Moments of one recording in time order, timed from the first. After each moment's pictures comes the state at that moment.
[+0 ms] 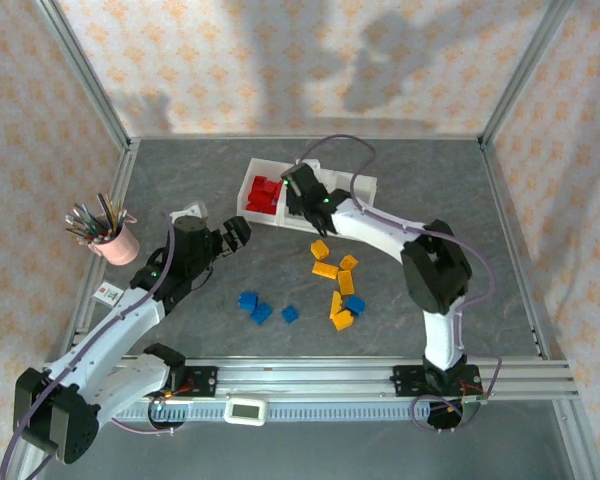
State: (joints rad) left arm -0.35 0.95 0.66 -0.26 -0.07 -0.79; right arm 0.72 1.99 1.57 -0.37 0.35 0.48
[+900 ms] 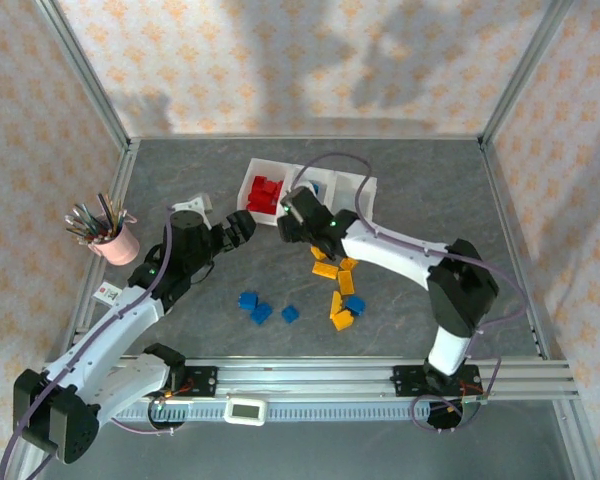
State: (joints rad) left arm -0.35 0.93 0.68 -0.22 0.03 -0.76; right arm 0.85 1.73 1.31 -0.42 0.30 0.40
